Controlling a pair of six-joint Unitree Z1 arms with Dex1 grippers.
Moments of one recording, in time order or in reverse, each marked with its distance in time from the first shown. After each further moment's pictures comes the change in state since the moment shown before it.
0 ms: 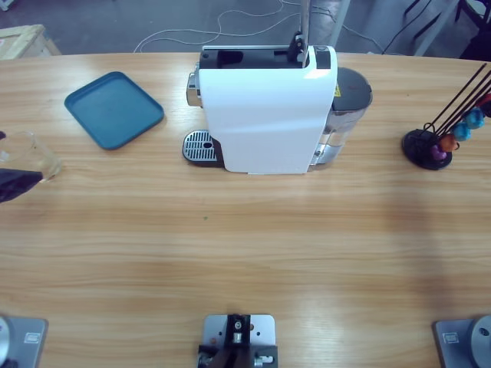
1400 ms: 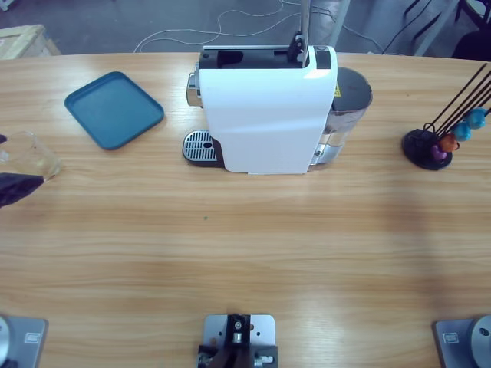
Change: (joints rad) arm 0 0.000 -0.005 0.013 0.000 0.000 0.000; arm 1 0.029 -0.129 -0.173 0.220 -0.049 -0.004
